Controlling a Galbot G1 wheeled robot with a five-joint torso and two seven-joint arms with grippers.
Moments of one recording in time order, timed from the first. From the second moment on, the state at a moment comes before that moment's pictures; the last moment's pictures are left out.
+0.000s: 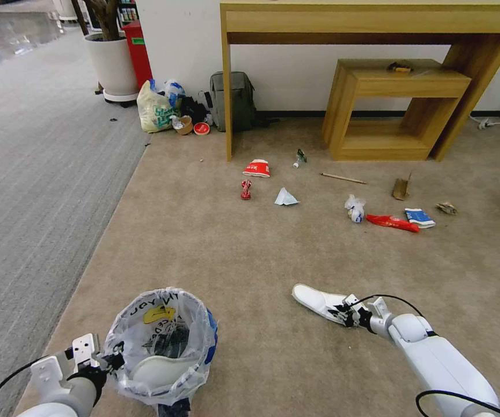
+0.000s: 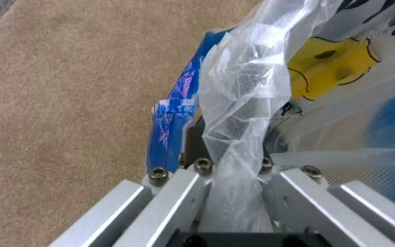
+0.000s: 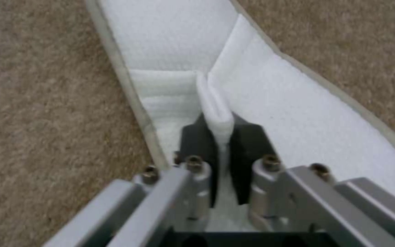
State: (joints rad) left arm 1.76 -1.37 -0.81 -2.26 -0.76 0.74 -0.32; right arm -0.80 1.06 0.18 0.79 0.12 -0.02 -0.61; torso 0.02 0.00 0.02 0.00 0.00
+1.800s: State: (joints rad) left arm 1.70 -1.36 -0.72 -2.22 -0.70 0.74 -0.35; right arm -0.81 1.26 -0.15 1.84 0.63 -0.21 -0.27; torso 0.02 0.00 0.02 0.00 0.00
